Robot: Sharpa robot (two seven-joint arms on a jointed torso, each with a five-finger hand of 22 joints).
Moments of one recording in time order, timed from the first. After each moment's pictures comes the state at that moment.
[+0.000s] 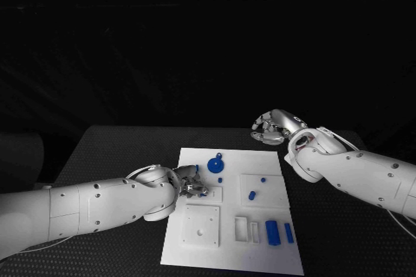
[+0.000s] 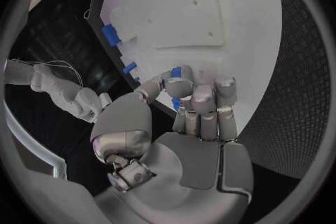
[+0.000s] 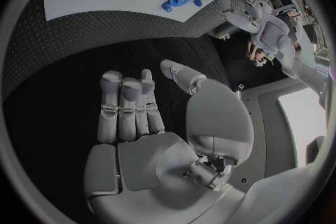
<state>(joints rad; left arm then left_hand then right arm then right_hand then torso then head) 1.18 -0.67 -0.24 1.48 -1.15 -0.25 -0.44 0.81 -0.02 0.71 -0.22 0.37 1.06 0.08 0.53 0.74 1.44 -0.10 1.03 0.65 1.26 -0.17 1.40 0.70 0.08 1.00 -0.15 1.11 1.31 1.21 -0.68 -0.03 1.28 -1.34 -0.52 -0.15 0.99 -0.27 0.75 -0.10 0.26 0.98 0.10 0.32 0.45 1.07 0.00 1.07 0.99 1.26 -0.11 1.14 0.94 0.23 1.16 -0.02 0.96 1.29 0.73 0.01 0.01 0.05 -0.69</state>
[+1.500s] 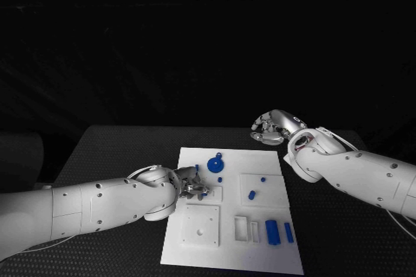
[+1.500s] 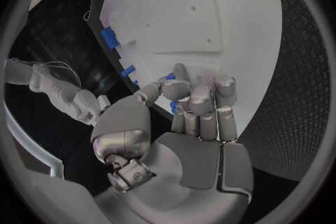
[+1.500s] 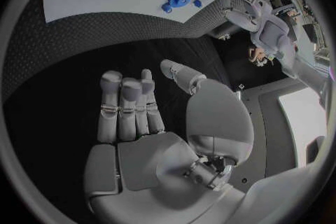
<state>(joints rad) 1.18 -0.66 -0.24 1.46 -1.14 -0.23 -0.45 0.72 -0.05 0.68 -0.10 0.19 1.16 0.02 0.54 0.73 1.43 -0.10 1.04 0.64 1.27 -0.19 1.41 0.69 0.08 1.00 -0.15 1.11 1.31 1.20 -0.68 -0.03 1.27 -1.33 -0.52 -0.15 0.99 -0.27 0.75 -0.10 0.27 0.98 0.10 0.32 0.45 1.07 0.00 1.08 0.99 1.26 -0.11 1.14 0.94 0.23 1.16 -0.02 0.96 1.29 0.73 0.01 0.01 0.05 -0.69</state>
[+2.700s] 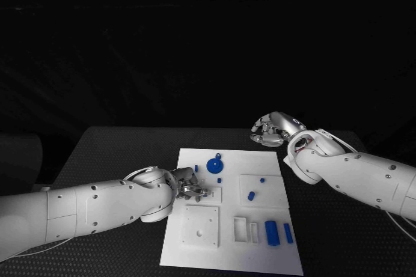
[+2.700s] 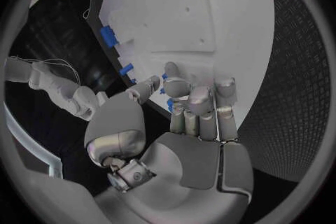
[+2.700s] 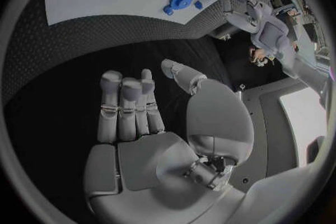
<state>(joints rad) 1.18 -0.68 -0.24 1.47 -1.13 -0.24 -0.44 0.70 -0.23 0.70 0.06 0.05 1.25 -0.03 0.54 0.74 1.40 -0.13 1.05 0.63 1.26 -0.20 1.43 0.68 0.08 1.00 -0.15 1.11 1.31 1.20 -0.68 -0.03 1.27 -1.33 -0.52 -0.15 0.99 -0.27 0.74 -0.10 0.27 0.98 0.10 0.32 0.45 1.07 0.00 1.08 0.99 1.26 -0.11 1.13 0.94 0.23 1.16 -0.02 0.96 1.29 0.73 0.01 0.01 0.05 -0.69</state>
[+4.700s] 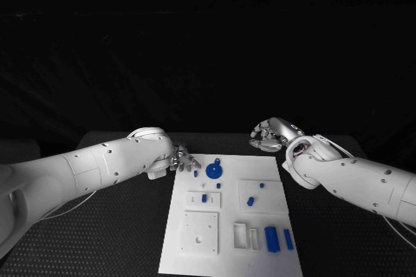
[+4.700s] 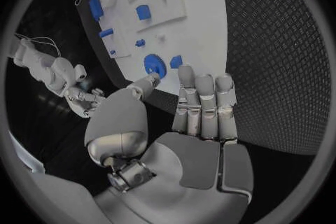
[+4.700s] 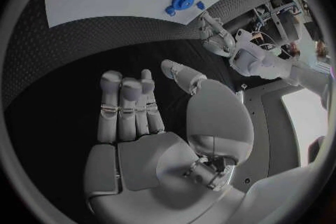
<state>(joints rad) 1.31 -0.51 -0.17 1.07 -1.05 0.12 -0.45 0.78 -0.20 0.58 0.08 0.05 1.00 0.07 0.36 0.69 1.23 -0.04 0.91 0.57 1.11 -0.14 1.27 0.59 0.06 0.87 -0.11 1.00 1.28 1.20 -0.66 -0.03 1.25 -1.32 -0.52 -0.15 0.98 -0.27 0.74 -0.10 0.27 0.97 0.10 0.31 0.45 1.06 0.00 1.08 0.98 1.26 -0.10 1.13 0.94 0.23 1.16 -0.02 0.95 1.29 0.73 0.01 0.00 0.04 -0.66</state>
